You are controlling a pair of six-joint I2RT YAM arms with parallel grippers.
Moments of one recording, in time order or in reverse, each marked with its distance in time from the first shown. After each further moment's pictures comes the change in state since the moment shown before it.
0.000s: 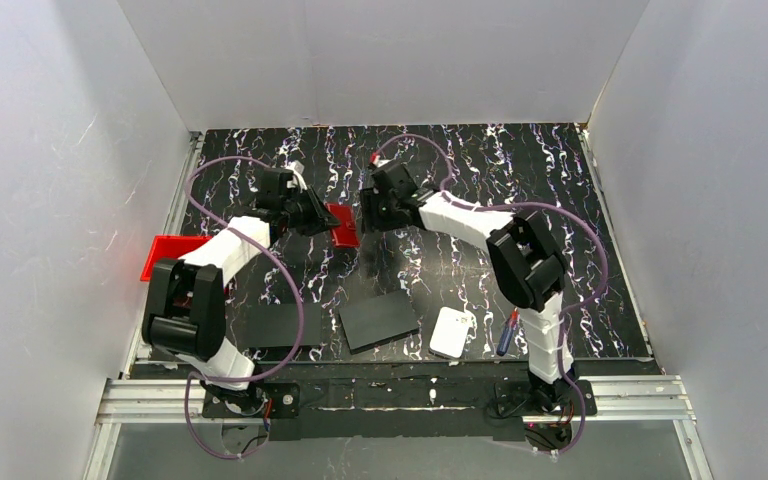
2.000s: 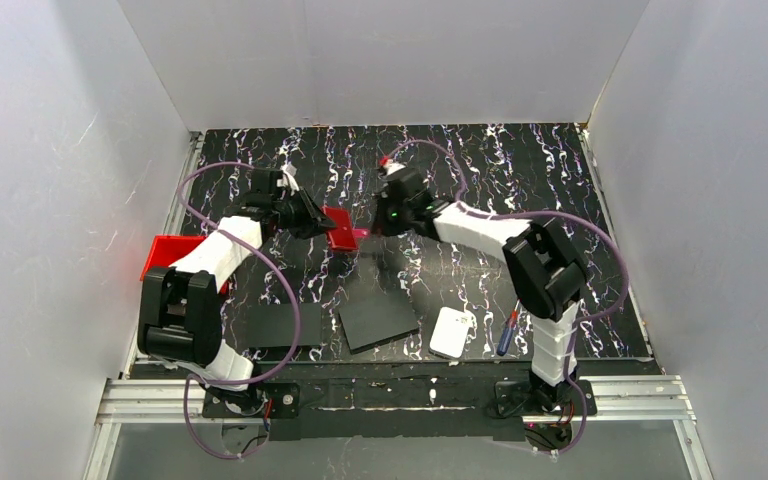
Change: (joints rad) left arm 0.021 -0.055 0.010 -0.137 0.028 -0.026; right arm 0.058 -0.119 -0.150 0.144 0.006 0.025
